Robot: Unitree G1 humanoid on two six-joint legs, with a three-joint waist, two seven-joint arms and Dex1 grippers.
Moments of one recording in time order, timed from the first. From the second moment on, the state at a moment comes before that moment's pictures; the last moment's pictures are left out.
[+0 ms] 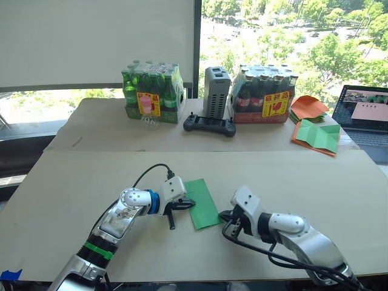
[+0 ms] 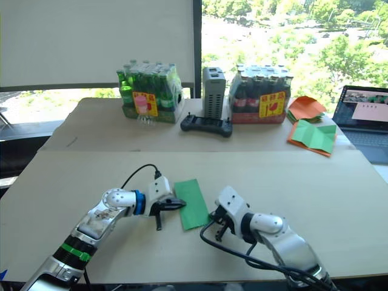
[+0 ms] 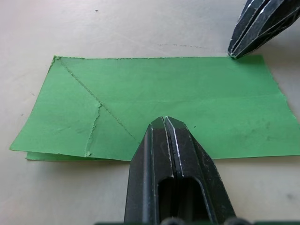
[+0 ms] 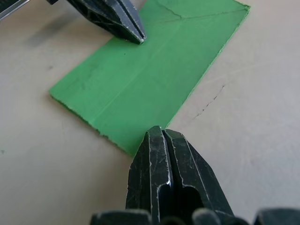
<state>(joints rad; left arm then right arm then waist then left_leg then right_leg) -0.42 0.50 -0.31 0.04 -0.12 0.35 -0.97 -0.14 -0.57 0.25 -0.55 0.20 0.86 0.65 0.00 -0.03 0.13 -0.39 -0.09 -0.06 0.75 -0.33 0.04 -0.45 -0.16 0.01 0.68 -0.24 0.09</state>
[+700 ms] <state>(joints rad) -0.42 0.51 -0.29 0.04 -0.12 0.34 -0.97 -0.18 -0.57 0.12 -0.55 0.38 0.88 0.72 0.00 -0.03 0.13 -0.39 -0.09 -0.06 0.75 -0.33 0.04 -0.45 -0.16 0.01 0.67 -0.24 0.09</state>
